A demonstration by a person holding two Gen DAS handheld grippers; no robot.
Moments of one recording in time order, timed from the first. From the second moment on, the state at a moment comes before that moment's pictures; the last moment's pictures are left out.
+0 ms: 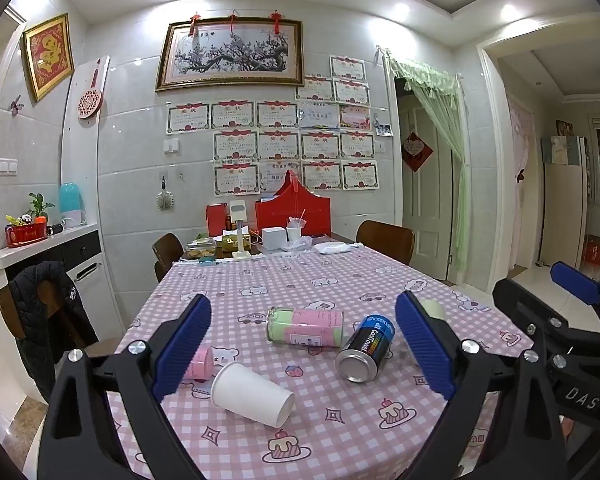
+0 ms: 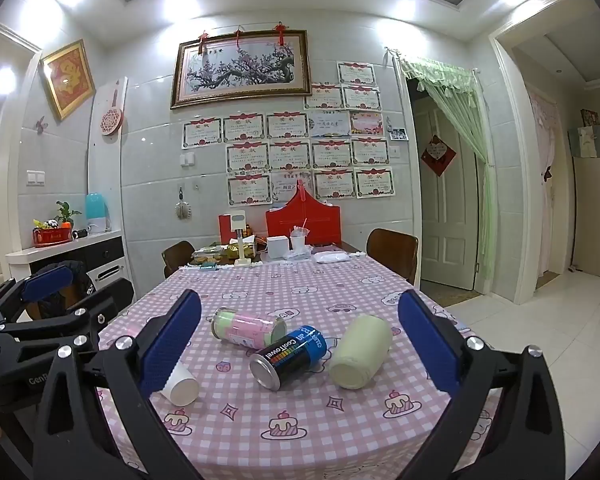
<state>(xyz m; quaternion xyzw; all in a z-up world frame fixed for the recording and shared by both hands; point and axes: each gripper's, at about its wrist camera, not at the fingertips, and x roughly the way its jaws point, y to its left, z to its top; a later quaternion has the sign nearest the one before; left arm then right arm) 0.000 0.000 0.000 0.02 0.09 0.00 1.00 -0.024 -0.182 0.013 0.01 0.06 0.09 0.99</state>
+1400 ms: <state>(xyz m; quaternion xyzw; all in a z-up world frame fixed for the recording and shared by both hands) 0.008 0.002 -0.012 0.02 0.10 0.00 0.99 -0.015 -0.176 0.000 0.01 0.07 0.09 0.99</state>
